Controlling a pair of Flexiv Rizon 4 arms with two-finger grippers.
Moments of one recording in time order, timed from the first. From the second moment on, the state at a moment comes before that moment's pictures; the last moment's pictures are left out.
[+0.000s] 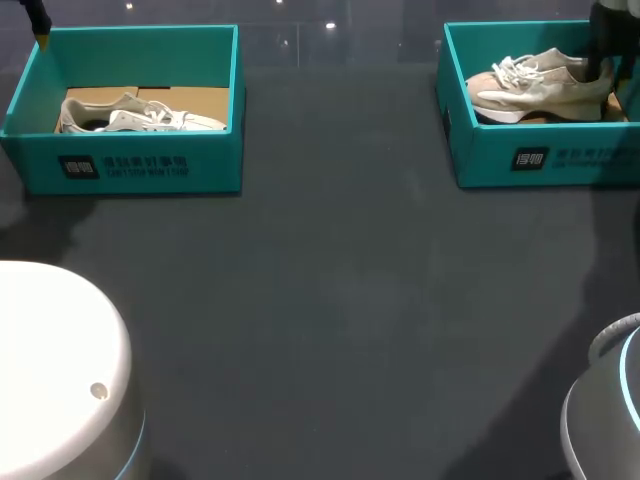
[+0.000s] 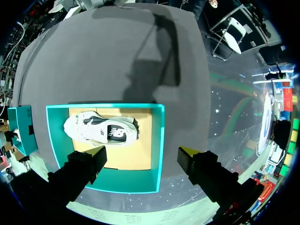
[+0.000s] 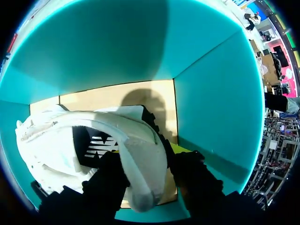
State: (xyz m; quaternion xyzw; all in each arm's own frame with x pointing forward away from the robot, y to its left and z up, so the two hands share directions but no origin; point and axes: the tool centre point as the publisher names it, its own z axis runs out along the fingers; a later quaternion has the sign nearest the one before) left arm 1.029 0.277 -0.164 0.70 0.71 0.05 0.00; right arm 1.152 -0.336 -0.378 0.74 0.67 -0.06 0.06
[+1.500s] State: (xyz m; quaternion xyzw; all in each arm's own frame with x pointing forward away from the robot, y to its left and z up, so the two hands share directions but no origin) left arm 1.029 0.277 -0.164 0.70 0.71 0.05 0.00; right arm 1.154 -0.350 -0.238 0.77 0.61 -0.07 0.14
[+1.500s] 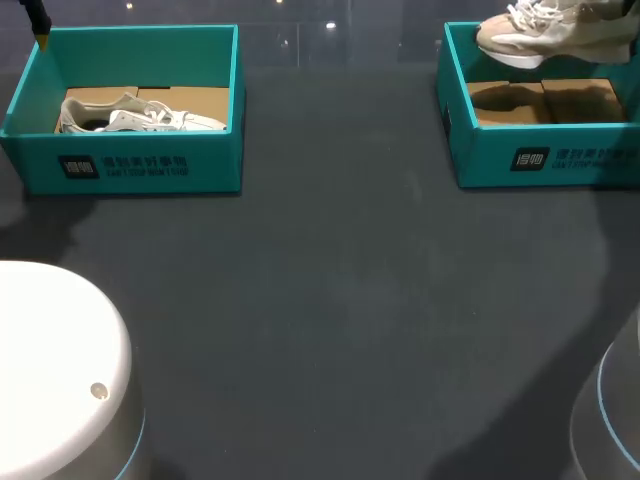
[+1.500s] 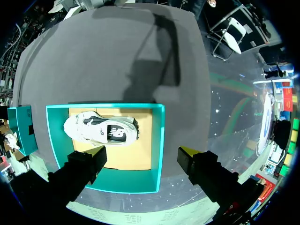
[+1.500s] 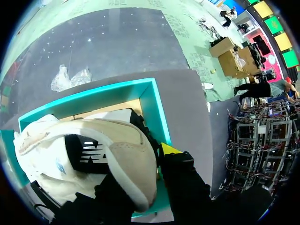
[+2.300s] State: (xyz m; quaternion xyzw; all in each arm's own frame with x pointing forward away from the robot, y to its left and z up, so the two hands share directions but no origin) left arm 1.029 0.277 -0.164 0.70 0.71 0.05 0.00; right arm 1.101 -0.328 -0.147 0.77 0.62 -0.07 0.17
